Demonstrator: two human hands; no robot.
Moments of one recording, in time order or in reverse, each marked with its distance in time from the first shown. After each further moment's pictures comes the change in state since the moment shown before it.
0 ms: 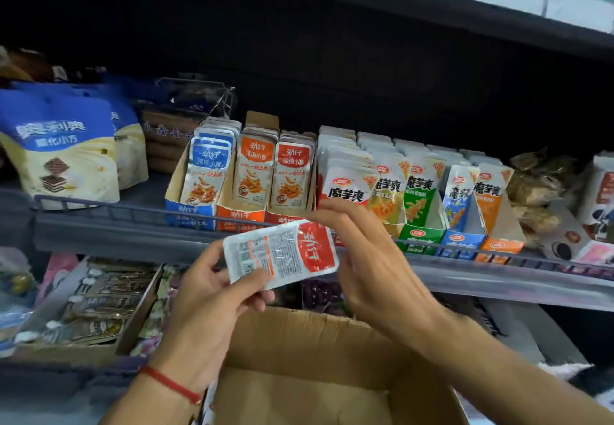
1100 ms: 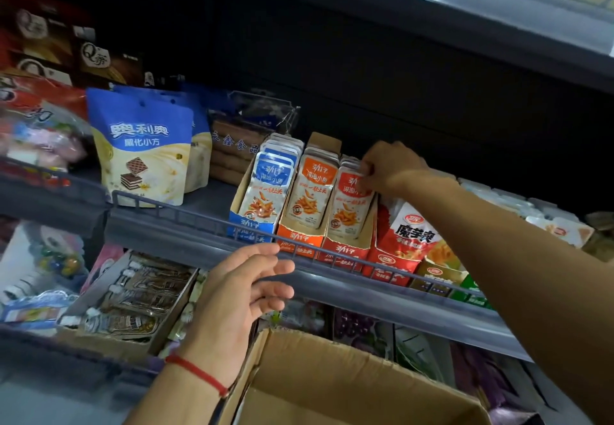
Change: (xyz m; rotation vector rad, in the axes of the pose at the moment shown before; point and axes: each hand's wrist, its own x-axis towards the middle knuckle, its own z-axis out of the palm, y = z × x) left_hand 0.025 0.027 -0.035 -0.085 0.141 -0.056; right_hand 0.214 0.050 0.004 -0.381 -0.339 0.508
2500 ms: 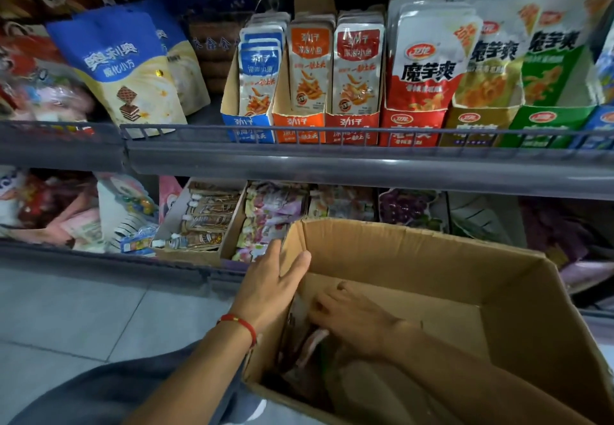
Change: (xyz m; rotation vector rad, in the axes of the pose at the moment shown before) left_hand -0.030 -0.104 -0.045 1.244 -0.060 -0.174; right_hand -0.244 -0.024 0.346 0.099 -0.320 -0.935
